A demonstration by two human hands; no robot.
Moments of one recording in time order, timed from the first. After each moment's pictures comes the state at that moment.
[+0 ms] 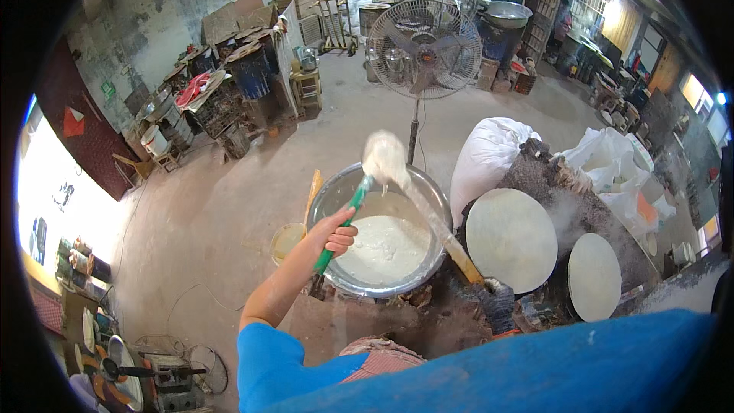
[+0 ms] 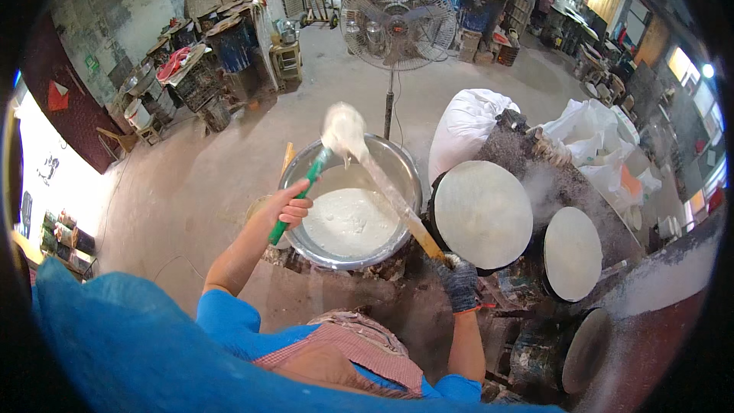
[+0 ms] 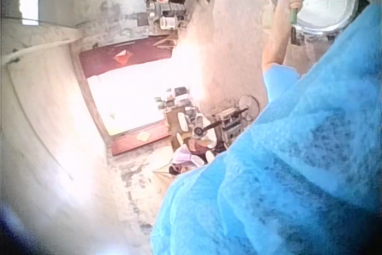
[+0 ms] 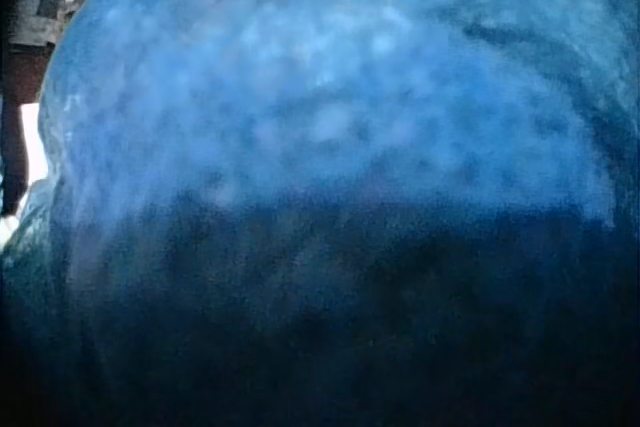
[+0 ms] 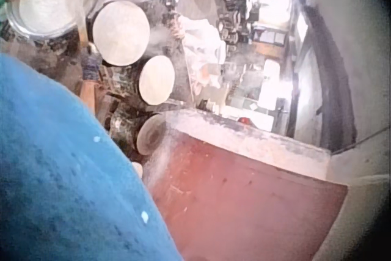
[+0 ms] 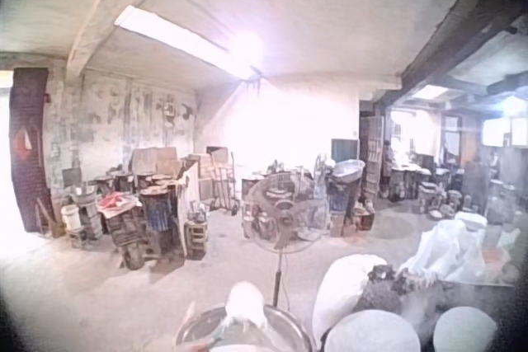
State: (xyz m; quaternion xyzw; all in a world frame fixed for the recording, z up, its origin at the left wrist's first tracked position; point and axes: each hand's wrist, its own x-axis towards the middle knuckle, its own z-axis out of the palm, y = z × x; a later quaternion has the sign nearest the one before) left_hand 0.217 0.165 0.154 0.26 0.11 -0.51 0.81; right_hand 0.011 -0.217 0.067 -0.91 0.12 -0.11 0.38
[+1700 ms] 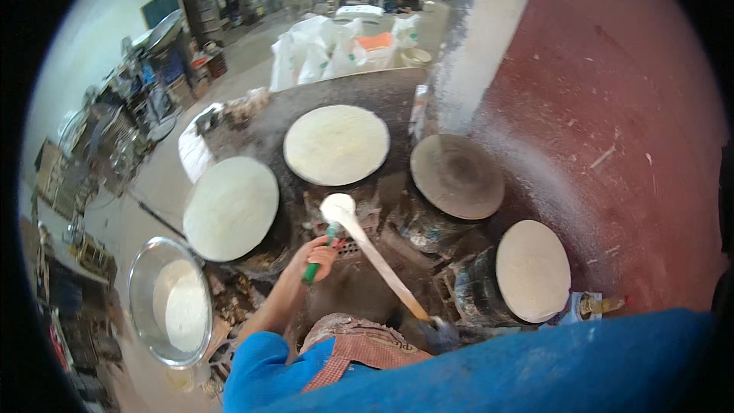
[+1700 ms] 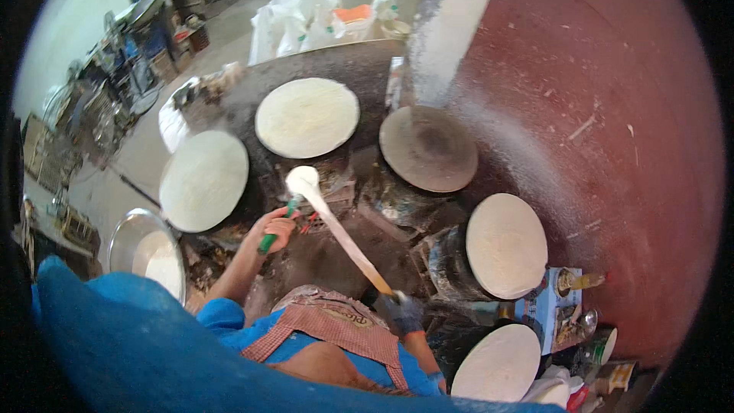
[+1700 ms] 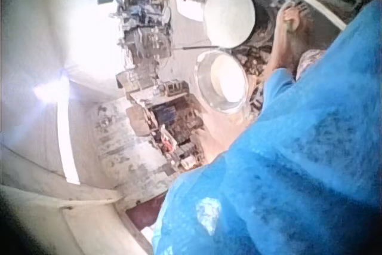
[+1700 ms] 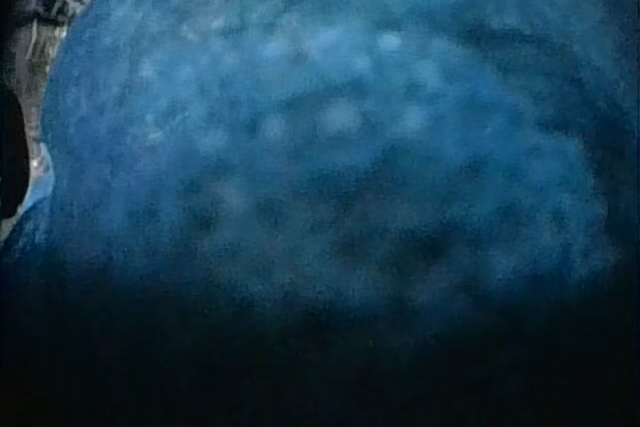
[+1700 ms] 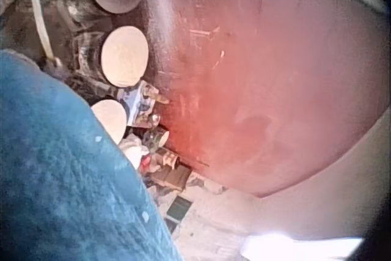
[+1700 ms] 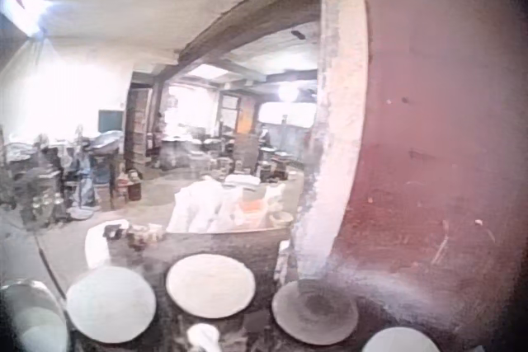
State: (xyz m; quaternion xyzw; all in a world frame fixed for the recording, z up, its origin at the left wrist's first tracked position) left_hand -0.135 -0.341 0.056 -0.10 0.27 -0.88 0.39; right_hand -0.537 -0.260 -0.047 -0.67 0.61 -0.20 0.37
